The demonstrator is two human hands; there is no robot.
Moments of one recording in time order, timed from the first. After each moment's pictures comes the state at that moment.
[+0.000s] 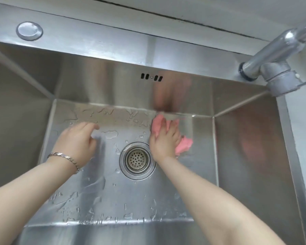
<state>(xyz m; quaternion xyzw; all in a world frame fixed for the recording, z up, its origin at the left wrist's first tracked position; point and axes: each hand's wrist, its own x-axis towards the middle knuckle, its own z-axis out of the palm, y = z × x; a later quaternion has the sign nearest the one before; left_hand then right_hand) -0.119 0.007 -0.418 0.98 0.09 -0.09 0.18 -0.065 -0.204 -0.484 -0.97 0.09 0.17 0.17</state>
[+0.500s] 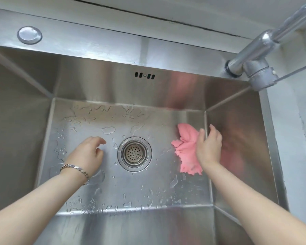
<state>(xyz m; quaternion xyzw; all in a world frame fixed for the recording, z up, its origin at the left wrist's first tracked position) -0.150 -0.022 -0.414 0.92 0.18 -0.19 0.30 -0.077 -0.318 -0.418 -0.94 0.24 0.05 0.23</state>
